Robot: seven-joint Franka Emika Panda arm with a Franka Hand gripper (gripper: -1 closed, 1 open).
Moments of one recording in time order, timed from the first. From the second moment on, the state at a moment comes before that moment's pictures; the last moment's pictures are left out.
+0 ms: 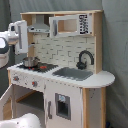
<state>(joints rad) -0.92 -1.42 0.99 -2.06 0.12 2.44 0.06</state>
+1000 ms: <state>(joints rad) -0.71 -1.51 1.02 -2.00 0.05 2.26 0.03</state>
